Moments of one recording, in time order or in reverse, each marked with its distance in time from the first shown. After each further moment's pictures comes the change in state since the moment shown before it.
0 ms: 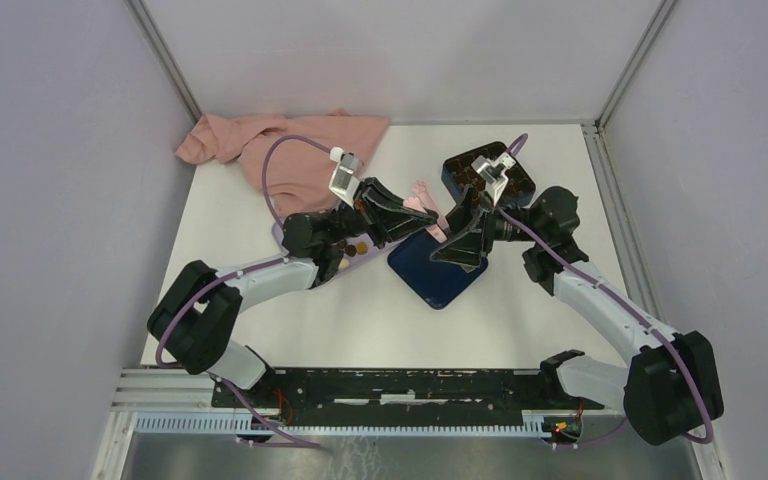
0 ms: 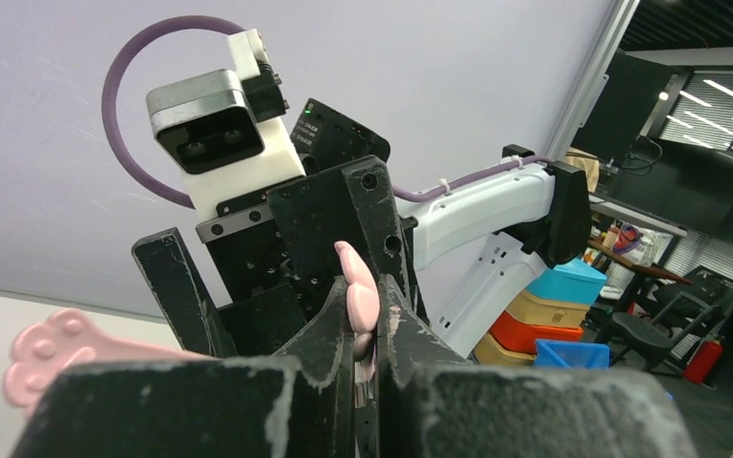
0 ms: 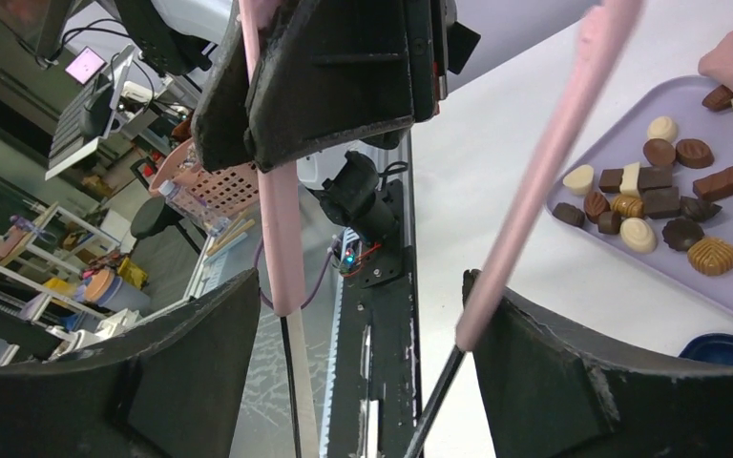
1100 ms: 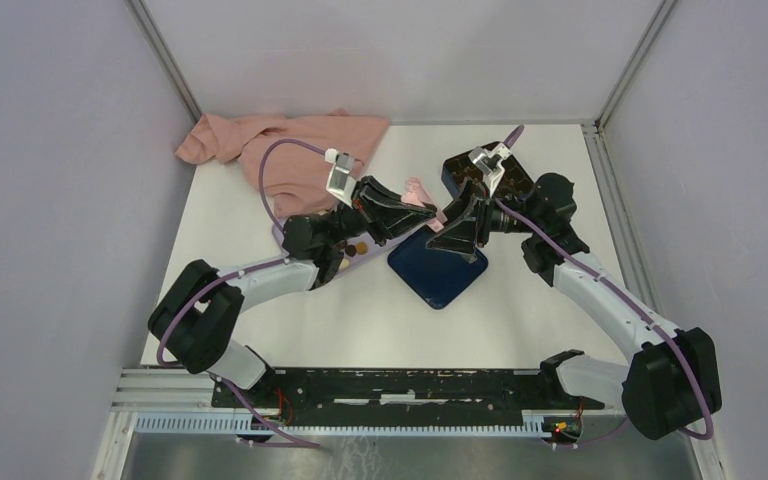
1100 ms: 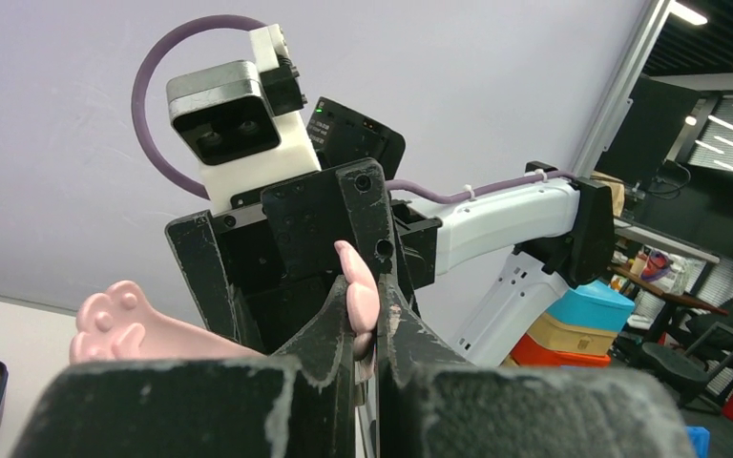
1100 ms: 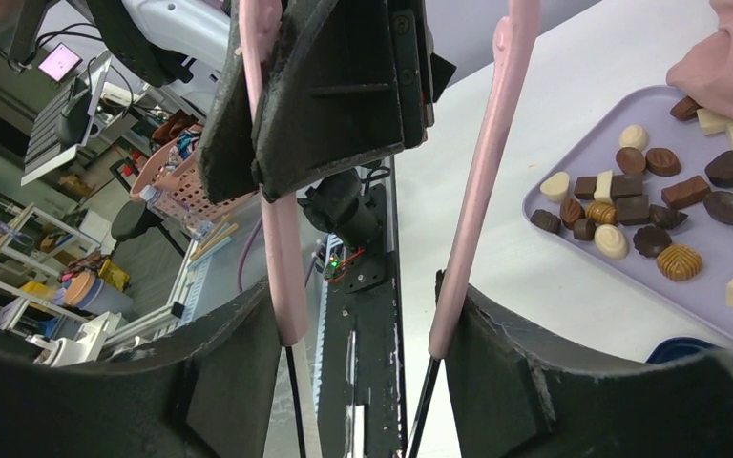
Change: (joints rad) left arm 0.000 0.006 -0.010 0.018 -0.073 0.032; right arm 0.008 0.025 0.093 -0.157 0.016 -0.108
